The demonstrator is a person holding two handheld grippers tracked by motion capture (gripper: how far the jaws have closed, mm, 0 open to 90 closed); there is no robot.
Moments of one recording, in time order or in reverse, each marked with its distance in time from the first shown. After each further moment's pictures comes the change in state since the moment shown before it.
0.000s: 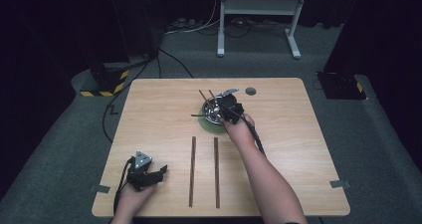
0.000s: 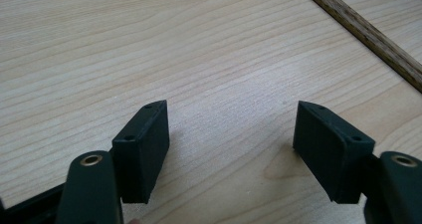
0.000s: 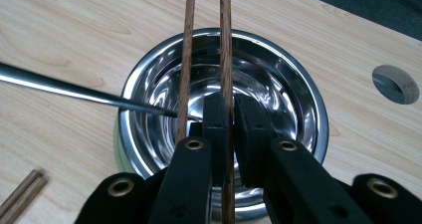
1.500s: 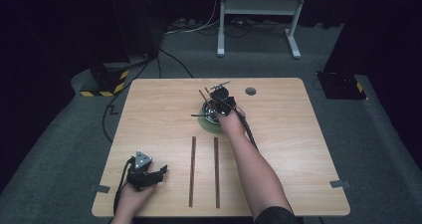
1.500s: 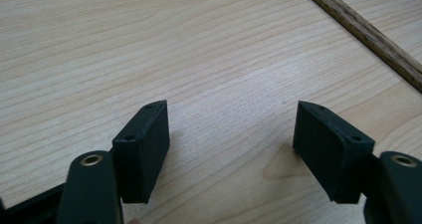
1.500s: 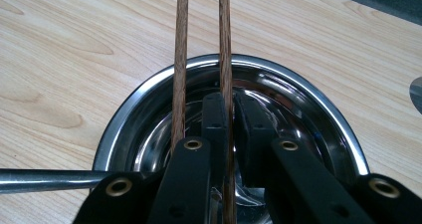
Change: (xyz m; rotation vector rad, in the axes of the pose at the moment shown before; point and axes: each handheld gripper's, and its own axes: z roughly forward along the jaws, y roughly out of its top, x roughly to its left) left arm 0.000 0.000 0.000 0.000 -0.002 -0.001; right arm 0.002 0.026 0.043 0.052 0.008 0.043
